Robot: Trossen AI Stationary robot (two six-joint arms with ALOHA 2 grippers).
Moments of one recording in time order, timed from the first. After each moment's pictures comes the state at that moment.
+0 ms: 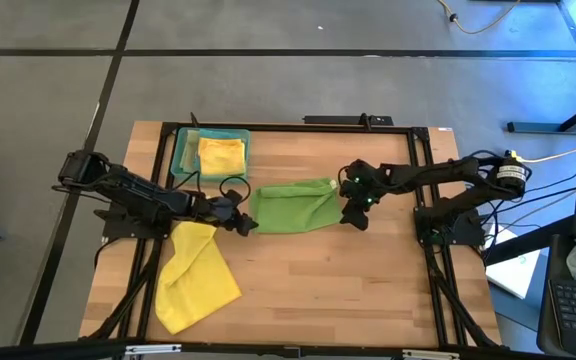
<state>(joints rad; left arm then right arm) -0.09 1.33 0.38 0.29 -0.14 -1.18 -0.34 1.44 0.55 -0.17 -0.51 0.15</state>
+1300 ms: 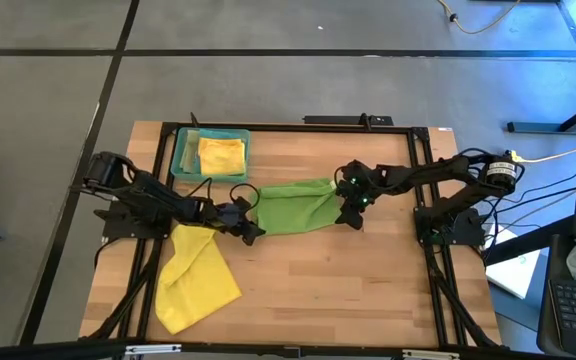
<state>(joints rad) -0.11 1.56 0.38 0.55 -0.11 -1.06 -0.34 1.52 0.55 -0.06 -0.53 0.23</state>
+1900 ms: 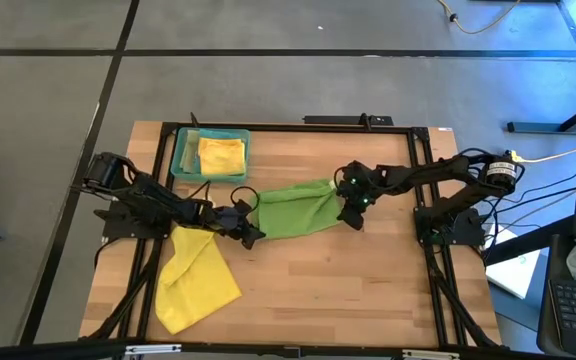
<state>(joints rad) -0.15 1.56 0.38 0.60 -0.12 -1.06 -0.34 1.52 0.55 -0.09 -0.50 0.23</state>
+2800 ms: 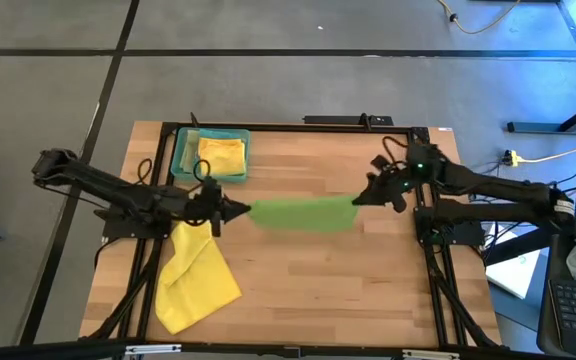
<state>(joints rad) -0.24 0.86 0.38 0.38 -0.37 -0.75 -0.33 0.80 0.56 0.01 -0.72 0.75</state>
